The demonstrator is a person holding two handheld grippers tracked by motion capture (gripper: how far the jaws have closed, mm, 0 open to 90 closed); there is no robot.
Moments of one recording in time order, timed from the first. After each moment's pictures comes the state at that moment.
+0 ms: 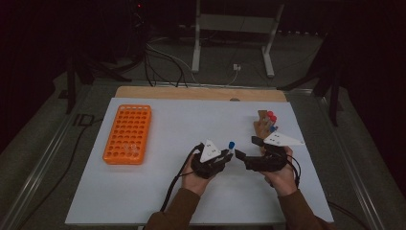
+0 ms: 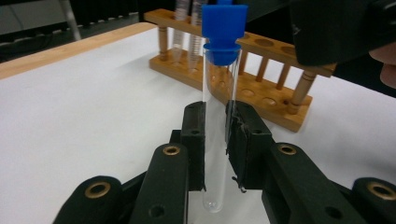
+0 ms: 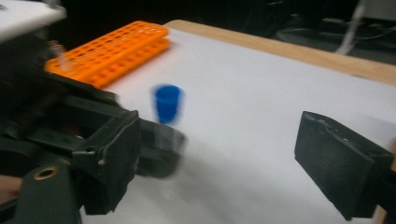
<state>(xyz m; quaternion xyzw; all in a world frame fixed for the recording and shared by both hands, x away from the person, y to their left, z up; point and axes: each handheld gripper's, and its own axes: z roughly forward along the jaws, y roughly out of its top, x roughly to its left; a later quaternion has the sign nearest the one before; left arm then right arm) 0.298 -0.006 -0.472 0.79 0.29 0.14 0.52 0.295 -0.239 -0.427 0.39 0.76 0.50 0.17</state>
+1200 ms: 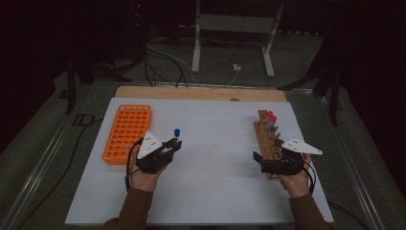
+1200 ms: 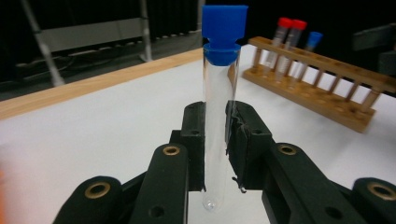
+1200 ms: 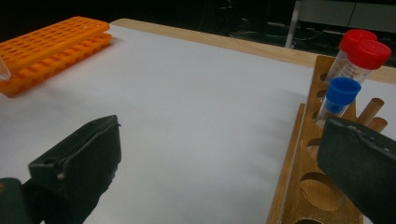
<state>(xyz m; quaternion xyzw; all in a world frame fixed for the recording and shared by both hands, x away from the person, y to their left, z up) 0.286 0.138 -0.439 0.74 0.36 0.22 0.52 0.288 -0.285 -0.446 0.43 0.73 0.47 0.23</state>
